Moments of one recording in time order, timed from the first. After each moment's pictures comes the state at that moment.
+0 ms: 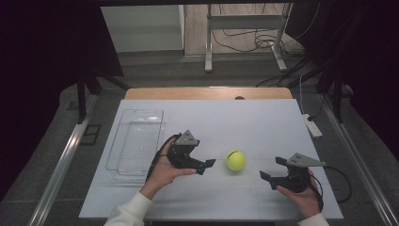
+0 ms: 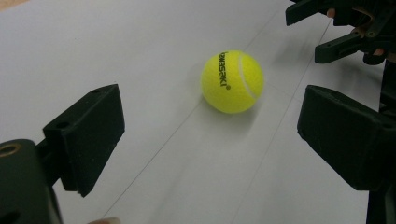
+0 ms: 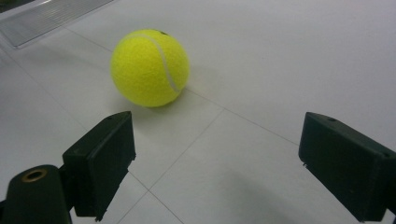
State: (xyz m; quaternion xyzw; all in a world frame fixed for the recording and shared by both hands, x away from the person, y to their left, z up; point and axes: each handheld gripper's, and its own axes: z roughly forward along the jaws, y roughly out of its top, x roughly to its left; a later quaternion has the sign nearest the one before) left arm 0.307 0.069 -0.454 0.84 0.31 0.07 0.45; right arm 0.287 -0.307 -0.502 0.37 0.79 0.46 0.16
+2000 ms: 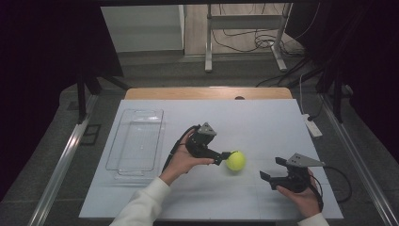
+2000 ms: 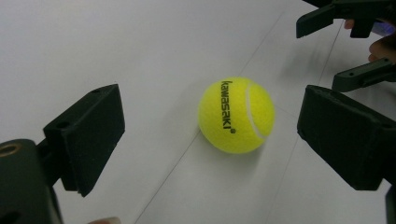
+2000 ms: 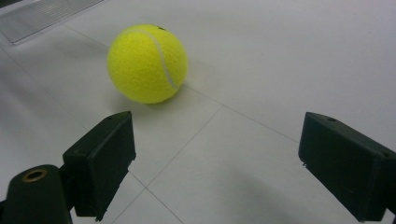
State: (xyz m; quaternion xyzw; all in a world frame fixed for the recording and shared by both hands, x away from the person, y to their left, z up) left arm 0.346 0.023 -0.457 0.85 0.30 0.05 0.42; right arm 0.288 -0.308 -0.504 0.37 0.79 0.46 0.16
